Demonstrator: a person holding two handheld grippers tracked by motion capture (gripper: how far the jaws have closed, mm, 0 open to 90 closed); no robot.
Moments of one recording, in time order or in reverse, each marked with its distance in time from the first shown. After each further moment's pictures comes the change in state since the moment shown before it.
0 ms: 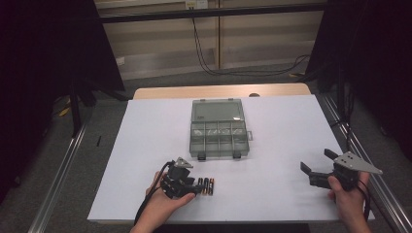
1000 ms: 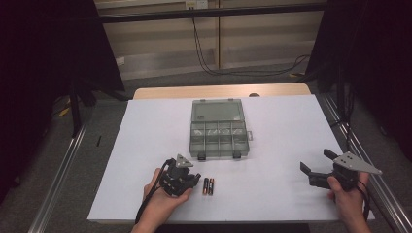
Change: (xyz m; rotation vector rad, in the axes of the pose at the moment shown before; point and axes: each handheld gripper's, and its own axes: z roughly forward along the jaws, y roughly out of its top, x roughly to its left) left arm -0.002 0.008 -0.010 -0.032 0.114 0.049; right arm 0.000 -0.001 0.001 -0.002 0.003 -0.005
